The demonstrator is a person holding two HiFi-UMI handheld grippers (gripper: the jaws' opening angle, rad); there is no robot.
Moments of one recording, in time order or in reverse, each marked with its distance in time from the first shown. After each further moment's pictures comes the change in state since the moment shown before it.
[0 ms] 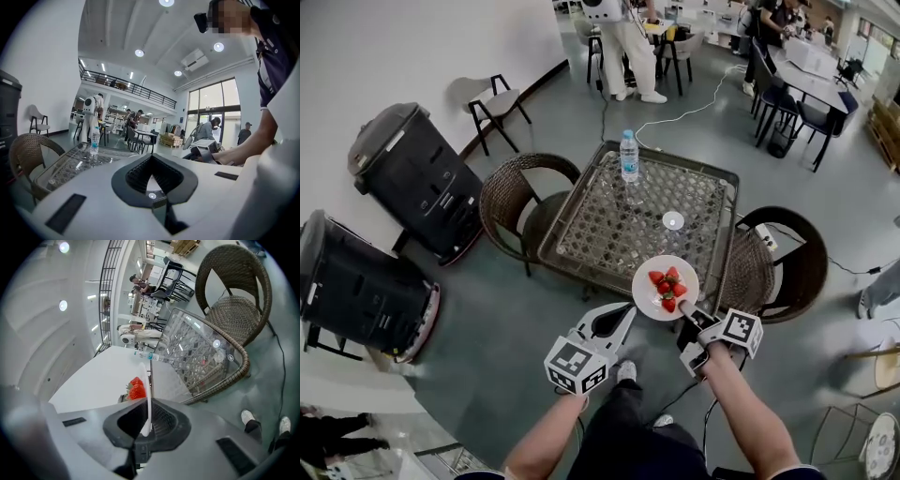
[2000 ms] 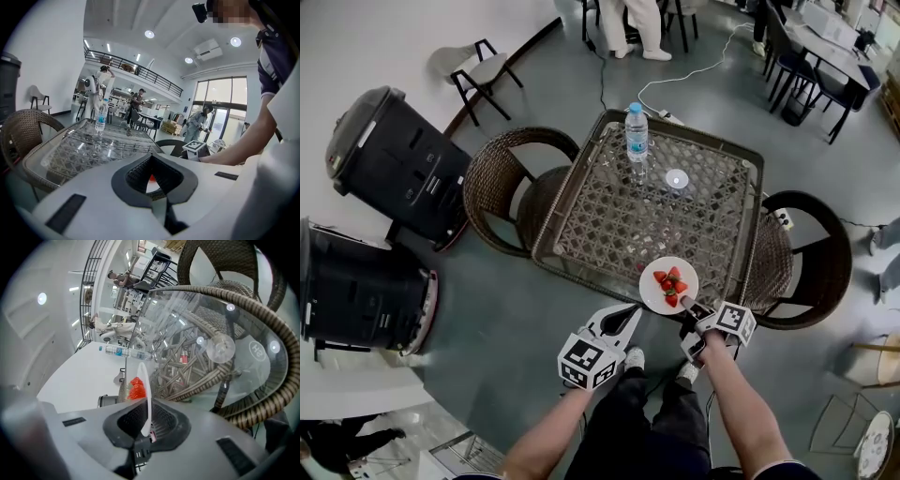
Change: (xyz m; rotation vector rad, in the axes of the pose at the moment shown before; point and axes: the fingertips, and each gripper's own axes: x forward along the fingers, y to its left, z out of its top) left arm 0.057 0.086 -0.082 -0.110 0.198 -0.003; right arm 0.107 -0.122 0.021 0.084 0.060 -0.183
